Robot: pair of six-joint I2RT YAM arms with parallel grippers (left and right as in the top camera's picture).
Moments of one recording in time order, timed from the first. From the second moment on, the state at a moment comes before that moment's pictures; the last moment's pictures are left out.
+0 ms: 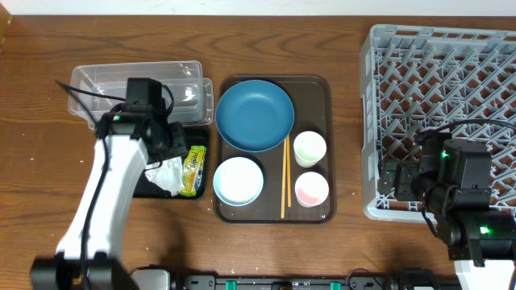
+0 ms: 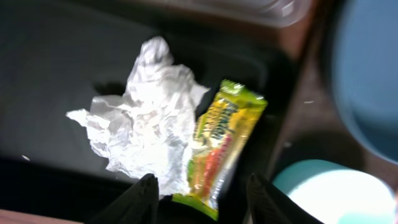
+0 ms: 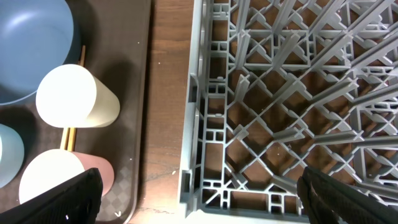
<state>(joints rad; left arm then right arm) -0.01 1.43 1.12 -0.95 0.04 -0.27 0.02 0.85 0.89 -0.92 -0.07 0.09</state>
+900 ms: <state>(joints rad) -0.01 1.79 1.10 -0.94 0.01 -0.27 0.02 0.85 0.89 -0.93 -0.07 0.09</state>
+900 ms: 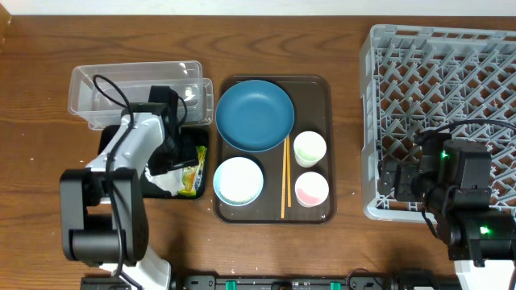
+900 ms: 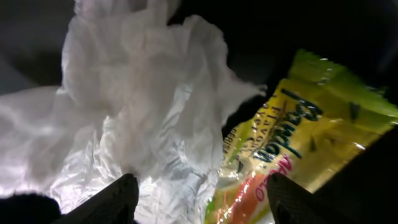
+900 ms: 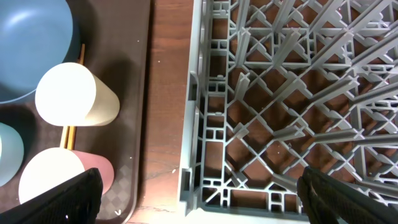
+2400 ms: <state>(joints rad) -0.01 1.40 1.06 -0.36 0.01 -0.27 0.02 0.85 0.89 -0.93 -0.07 0.09</state>
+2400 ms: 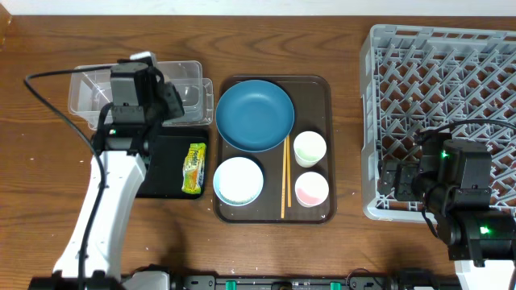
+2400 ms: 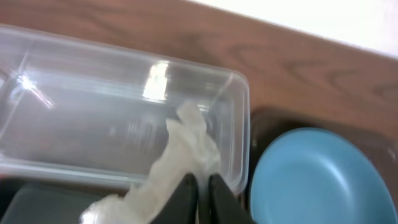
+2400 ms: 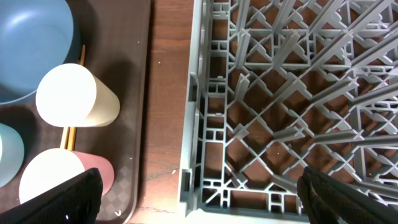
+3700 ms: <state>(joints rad) -0.01 1.50 0.98 -0.74 -0.06 -0.33 0.02 0.85 0.89 -0.94 -0.07 0.09</state>
